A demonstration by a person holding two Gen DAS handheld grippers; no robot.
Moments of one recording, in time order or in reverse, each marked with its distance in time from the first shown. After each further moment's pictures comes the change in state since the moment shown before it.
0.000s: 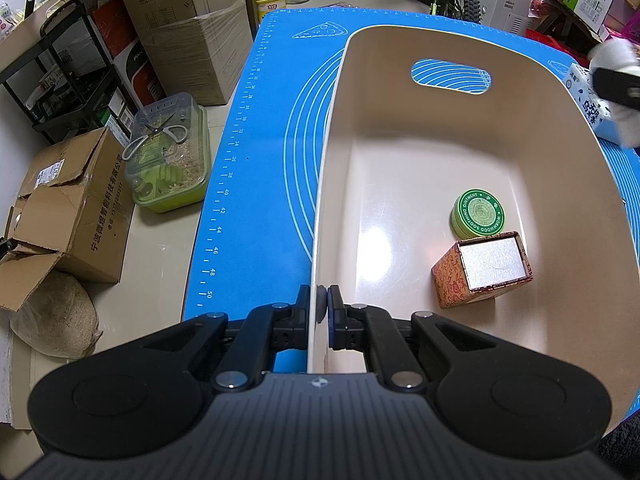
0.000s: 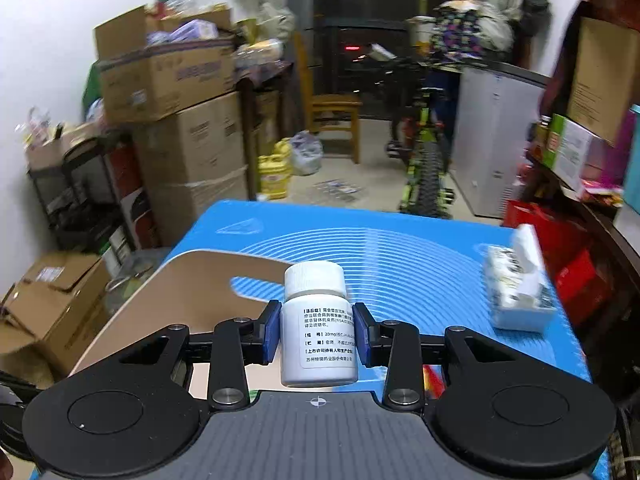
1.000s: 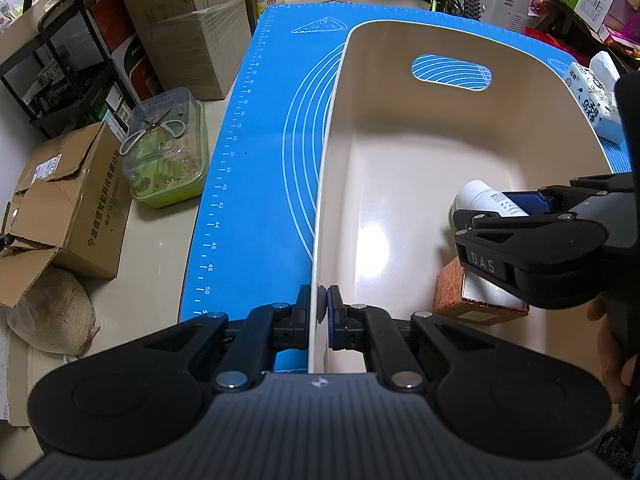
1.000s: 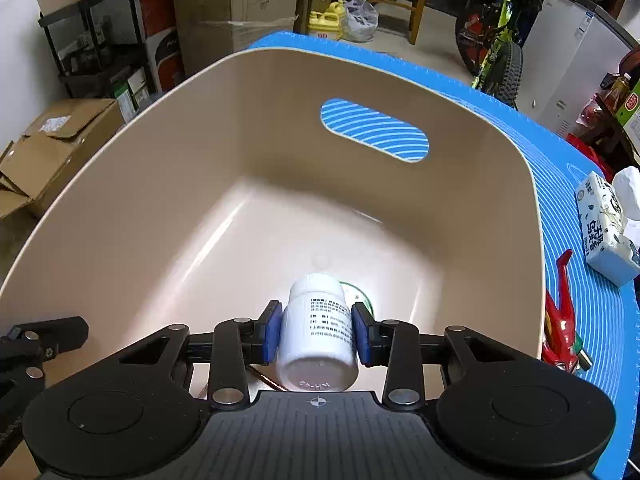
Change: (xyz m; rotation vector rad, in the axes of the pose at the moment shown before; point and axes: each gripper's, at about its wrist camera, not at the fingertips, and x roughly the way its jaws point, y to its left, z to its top) left arm 0.002 -0.001 -0.001 -0.005 0.014 -0.006; right arm 0.095 0.076 -0.046 -0.159 0.416 0.013
